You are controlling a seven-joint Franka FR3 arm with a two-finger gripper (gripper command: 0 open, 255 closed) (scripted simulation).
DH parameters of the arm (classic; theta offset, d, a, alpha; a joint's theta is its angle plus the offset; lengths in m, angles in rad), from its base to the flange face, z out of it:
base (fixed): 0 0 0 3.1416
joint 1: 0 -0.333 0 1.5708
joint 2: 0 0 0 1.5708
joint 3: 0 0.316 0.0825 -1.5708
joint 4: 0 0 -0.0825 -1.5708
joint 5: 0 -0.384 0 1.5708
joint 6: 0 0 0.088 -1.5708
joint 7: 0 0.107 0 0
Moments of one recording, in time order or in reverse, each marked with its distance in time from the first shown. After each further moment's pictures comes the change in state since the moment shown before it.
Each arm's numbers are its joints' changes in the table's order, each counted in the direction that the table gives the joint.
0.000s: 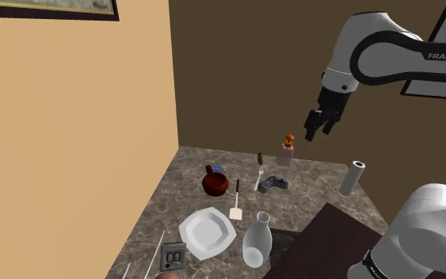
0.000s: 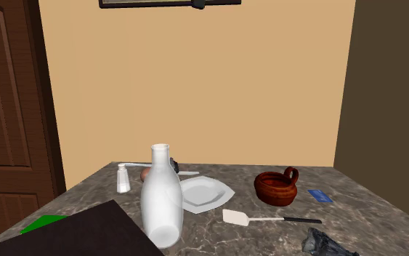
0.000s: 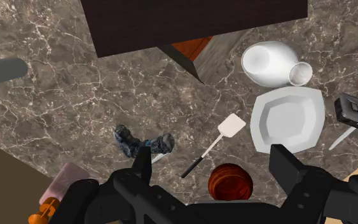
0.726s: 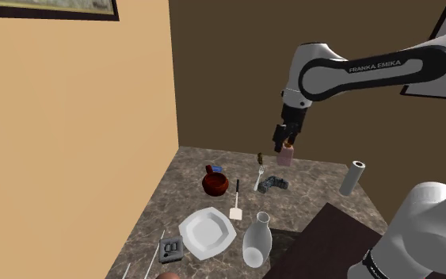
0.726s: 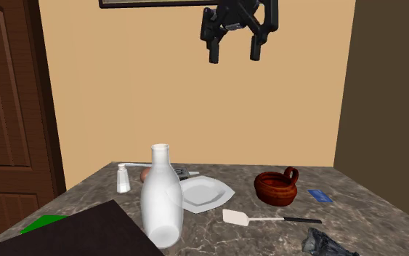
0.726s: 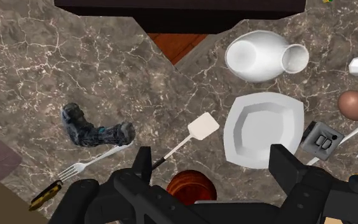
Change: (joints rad) arm -0.094 0.342 -0.038 -0.066 -0.066 -0.206 -0.157
